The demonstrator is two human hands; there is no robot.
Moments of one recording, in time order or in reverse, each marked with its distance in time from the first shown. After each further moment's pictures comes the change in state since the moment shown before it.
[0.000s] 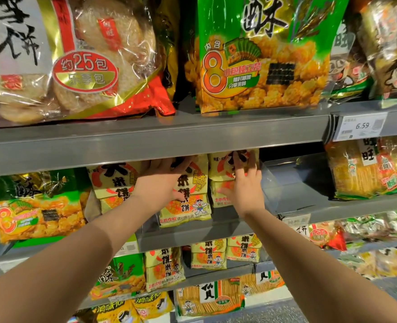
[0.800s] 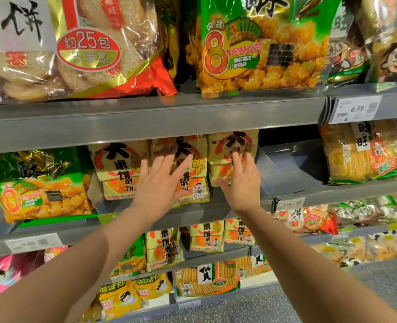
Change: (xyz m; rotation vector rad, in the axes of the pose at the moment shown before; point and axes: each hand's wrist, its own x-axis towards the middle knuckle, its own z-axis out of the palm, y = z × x) left_hand -0.040 0.010 0.022 0.018 0.229 0.036; right_hand -0.033 -0.006 0.006 0.036 0.100 -0.033
